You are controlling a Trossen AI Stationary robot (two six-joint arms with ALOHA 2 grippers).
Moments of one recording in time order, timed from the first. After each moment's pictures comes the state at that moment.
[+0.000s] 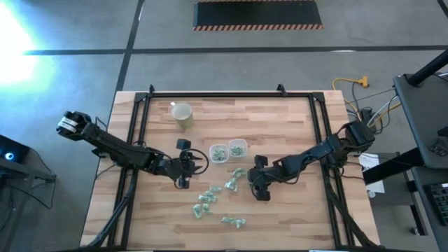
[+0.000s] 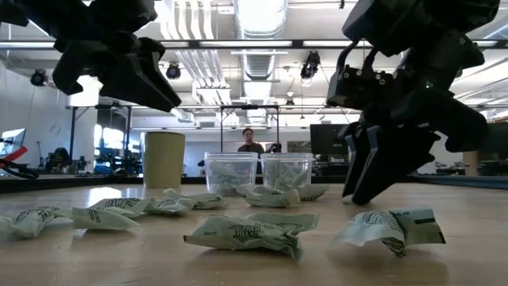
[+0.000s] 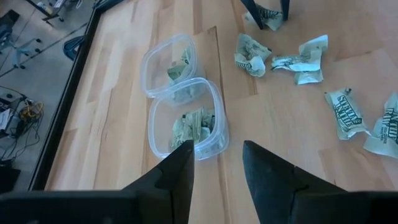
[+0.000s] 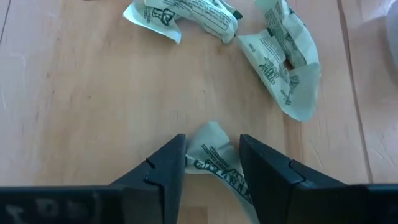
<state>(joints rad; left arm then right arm) -0.36 1.21 0.63 -0.12 -0.55 0.11 0.31 1.73 0.77 -0.06 0.16 0.30</state>
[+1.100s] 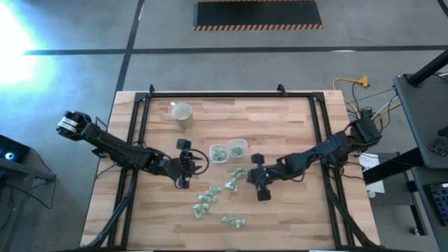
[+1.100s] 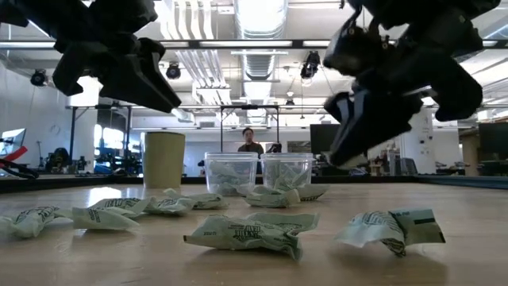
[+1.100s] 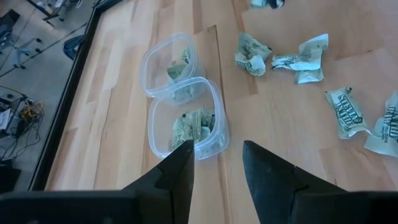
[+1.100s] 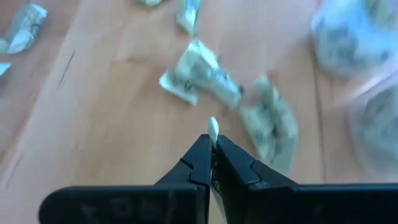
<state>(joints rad) -0.36 1.21 0.63 -0.12 -0.55 0.11 0.31 1.64 0.76 0.02 0.16 0.12</state>
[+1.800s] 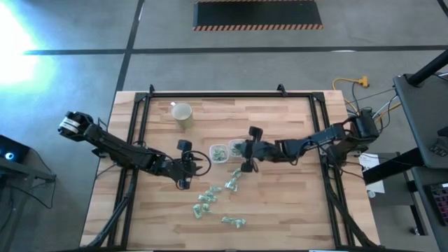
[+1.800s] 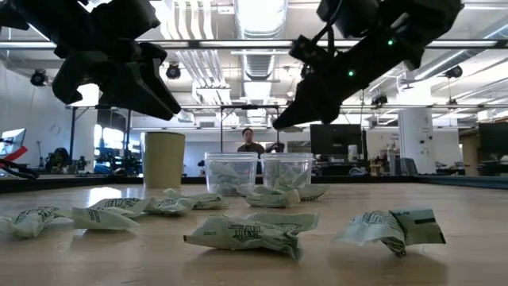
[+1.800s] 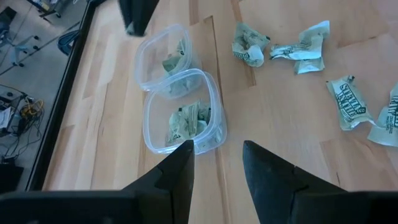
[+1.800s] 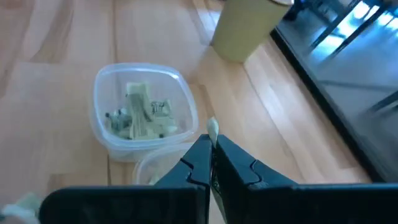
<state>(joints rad) -0.36 1.24 0.63 -0.12 -0.55 0.12 0.08 1.64 0.76 0.32 0.45 -0.09</state>
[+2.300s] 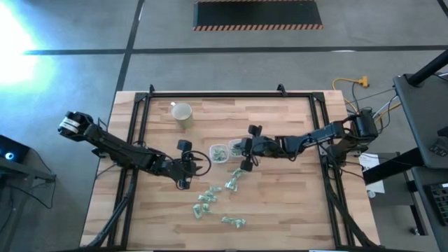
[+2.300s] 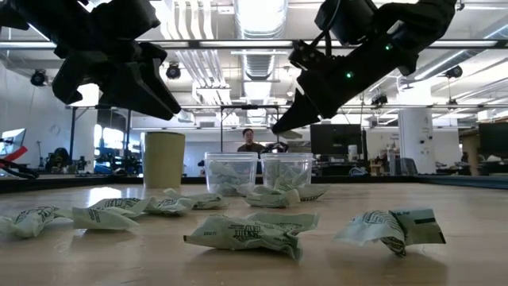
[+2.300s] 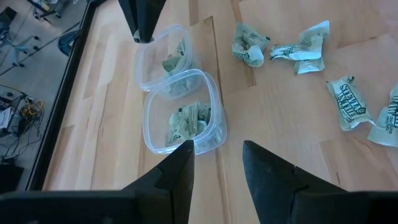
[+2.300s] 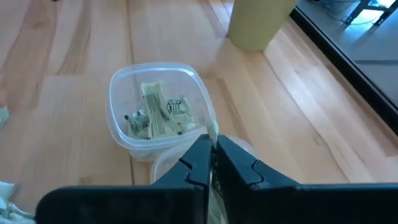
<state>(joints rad) -0.36 1.24 0.63 -0.11 -0.55 0.12 0.03 1.64 0.75 0.32 0.32 0.03</state>
